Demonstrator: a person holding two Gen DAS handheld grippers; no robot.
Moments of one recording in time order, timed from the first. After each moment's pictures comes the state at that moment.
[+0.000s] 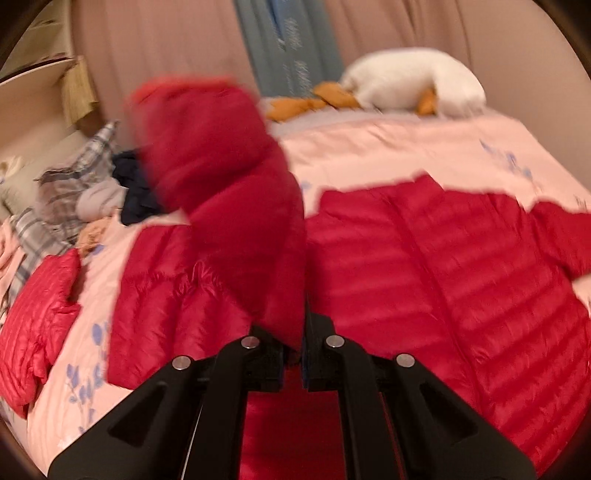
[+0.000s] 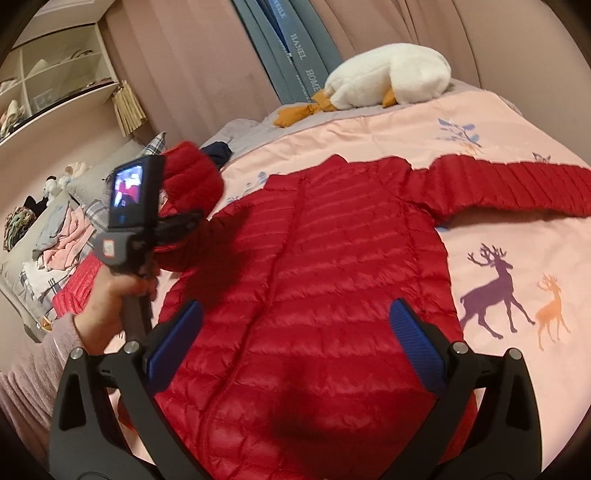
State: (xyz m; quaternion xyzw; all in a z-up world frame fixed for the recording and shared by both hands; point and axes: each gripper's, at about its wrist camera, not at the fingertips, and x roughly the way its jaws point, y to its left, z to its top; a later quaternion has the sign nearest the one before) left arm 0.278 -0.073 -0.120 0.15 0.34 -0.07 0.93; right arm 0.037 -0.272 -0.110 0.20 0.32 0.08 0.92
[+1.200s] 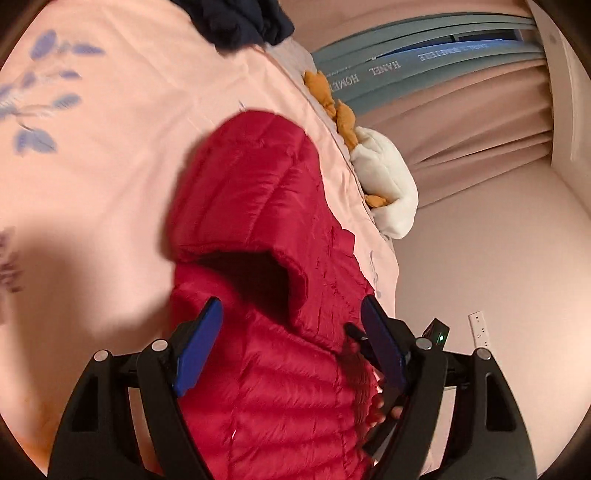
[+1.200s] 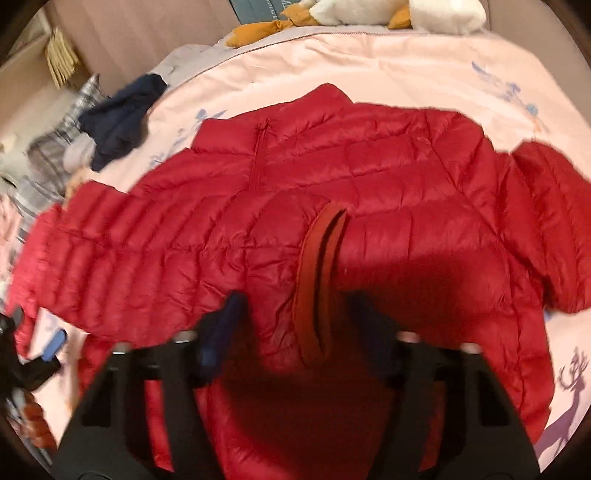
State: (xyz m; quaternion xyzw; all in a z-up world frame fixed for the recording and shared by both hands) left arm 0.286 0.114 -0.179 -0.41 0.42 -0.25 0.77; right arm 0.283 -0.235 -0.179 0.14 0.47 0.02 0.87
